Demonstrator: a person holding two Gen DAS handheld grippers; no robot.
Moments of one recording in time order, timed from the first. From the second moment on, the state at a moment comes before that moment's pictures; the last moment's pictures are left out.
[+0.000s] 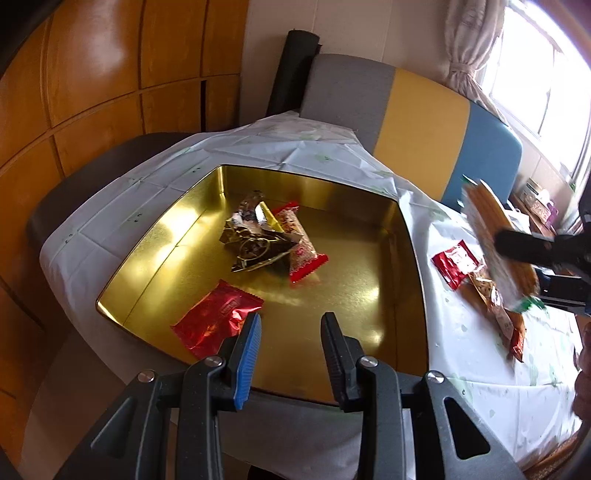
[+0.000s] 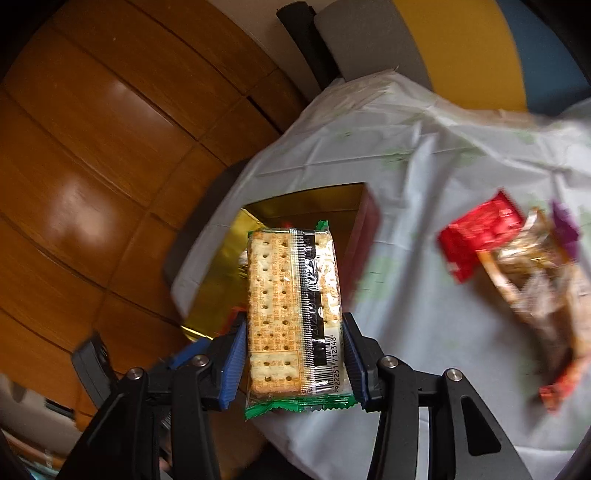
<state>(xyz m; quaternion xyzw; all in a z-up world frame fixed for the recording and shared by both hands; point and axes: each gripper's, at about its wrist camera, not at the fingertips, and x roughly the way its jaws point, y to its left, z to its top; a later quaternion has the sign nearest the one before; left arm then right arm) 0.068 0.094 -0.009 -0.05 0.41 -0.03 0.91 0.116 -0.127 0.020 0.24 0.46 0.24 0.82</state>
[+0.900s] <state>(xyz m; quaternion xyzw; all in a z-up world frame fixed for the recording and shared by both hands) 0.065 0.090 -0.014 -0.05 0.42 -0.02 0.91 0.083 -0.097 0.001 0.11 0.42 0.20 0.88</state>
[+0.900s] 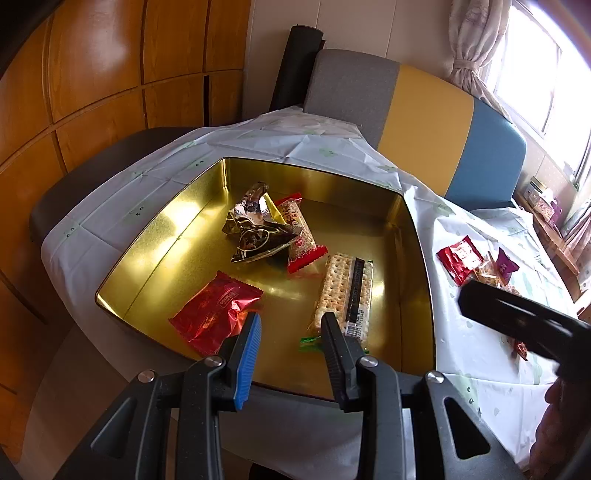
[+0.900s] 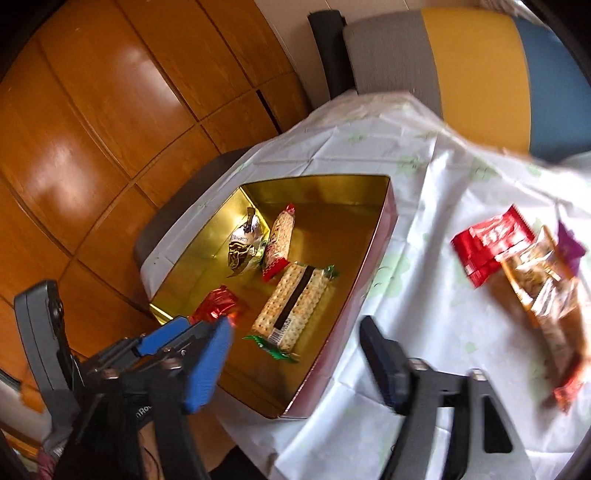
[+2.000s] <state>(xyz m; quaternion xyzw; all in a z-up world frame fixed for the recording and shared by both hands) 0.058 0.058 -0.008 -0.03 0.42 -0.09 0.90 0.047 -0.410 -0.007 0.10 0.45 -0.10 0.88</state>
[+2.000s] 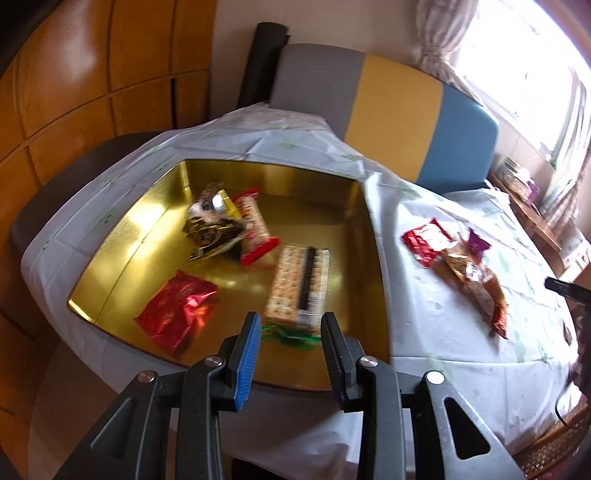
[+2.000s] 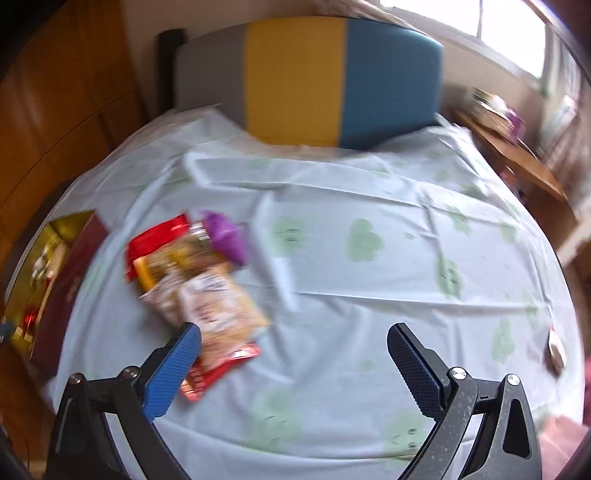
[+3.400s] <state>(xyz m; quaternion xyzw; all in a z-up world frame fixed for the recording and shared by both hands) 0.046 -0.267 -0.062 0.20 0.45 -0.40 0.78 0.042 -0.431 -0.008 0.19 0.44 -0.08 0.87</state>
